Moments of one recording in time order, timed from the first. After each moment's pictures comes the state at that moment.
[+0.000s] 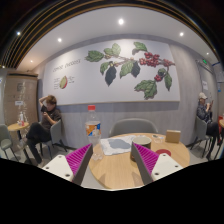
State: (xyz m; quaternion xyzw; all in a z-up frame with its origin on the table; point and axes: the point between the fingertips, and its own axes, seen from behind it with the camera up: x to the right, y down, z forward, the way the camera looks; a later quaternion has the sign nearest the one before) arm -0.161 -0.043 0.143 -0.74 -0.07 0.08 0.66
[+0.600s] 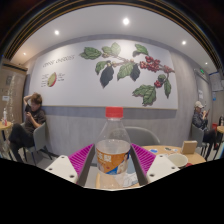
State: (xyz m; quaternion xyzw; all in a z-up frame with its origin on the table) arm -0.270 0.148 0.143 -0.72 -0.03 0.00 0.69
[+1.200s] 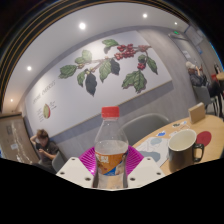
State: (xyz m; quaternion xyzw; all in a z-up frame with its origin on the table) arm -0.236 0.154 0.146 -0.70 0.11 0.19 0.68
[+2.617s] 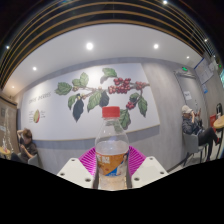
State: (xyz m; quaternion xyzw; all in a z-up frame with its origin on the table) arm 0.065 0.141 0.276 -0.62 0.05 0.05 0.78
